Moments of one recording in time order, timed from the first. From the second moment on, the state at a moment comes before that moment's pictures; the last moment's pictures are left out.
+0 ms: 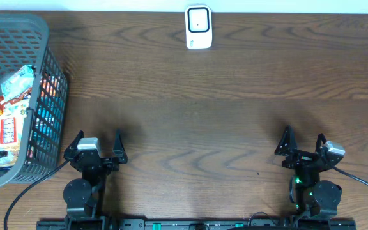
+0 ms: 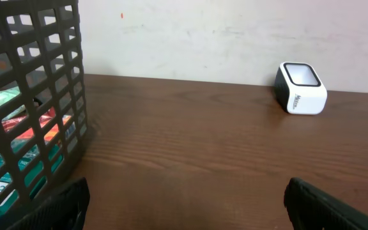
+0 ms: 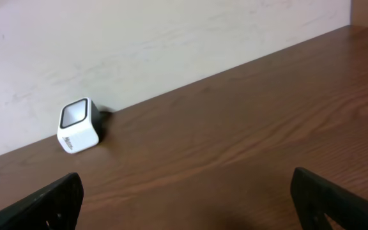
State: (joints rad) left arm 0.02 0.01 0.03 -0.14 0.02 -0.07; right arm -0.06 0.01 0.01 -0.07 0.04 0.35
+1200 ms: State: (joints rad) left arm 0.02 0.01 0.03 -0.14 0.02 -0.12; right arm -0.06 0.01 0.01 -0.07 0.04 0.35
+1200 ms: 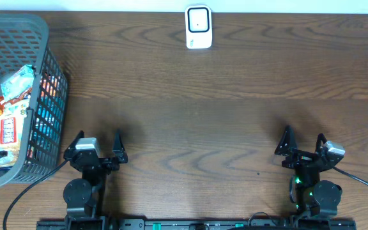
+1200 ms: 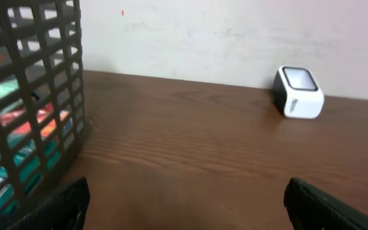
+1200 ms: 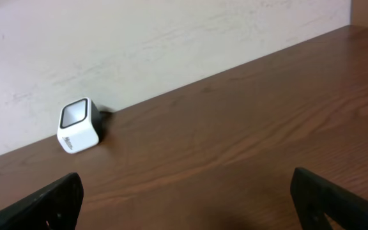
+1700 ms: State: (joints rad) left arm 0.02 0.01 0.12 -0.29 0.21 -0.26; right arm -0.06 0.01 0.01 -0.07 0.04 0.35
